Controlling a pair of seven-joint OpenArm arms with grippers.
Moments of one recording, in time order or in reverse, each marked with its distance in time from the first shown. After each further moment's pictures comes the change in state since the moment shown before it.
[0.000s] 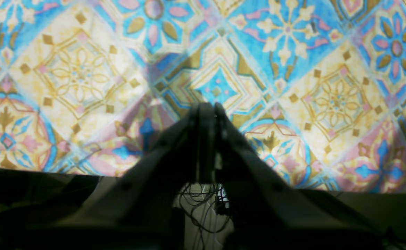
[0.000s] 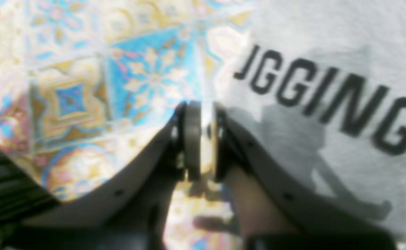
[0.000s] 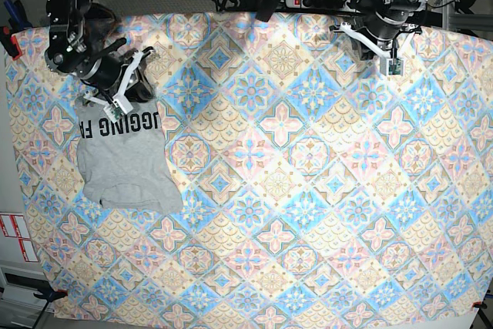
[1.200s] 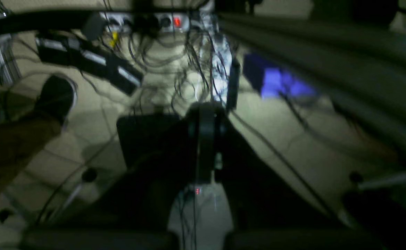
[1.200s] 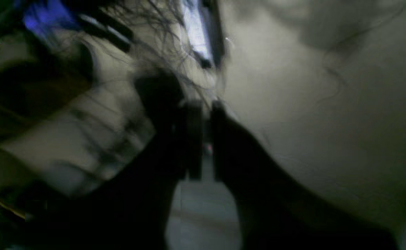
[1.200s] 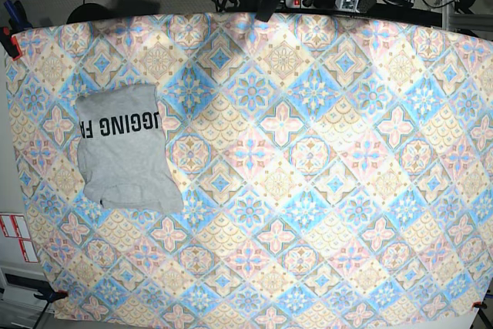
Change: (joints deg) left arm 4.9 -1.0 16.2 -23.6 0.7 0.4 -7.8; right arm -21.0 -12.9 22.3 -31.1 -0.2 -0.2 1.2
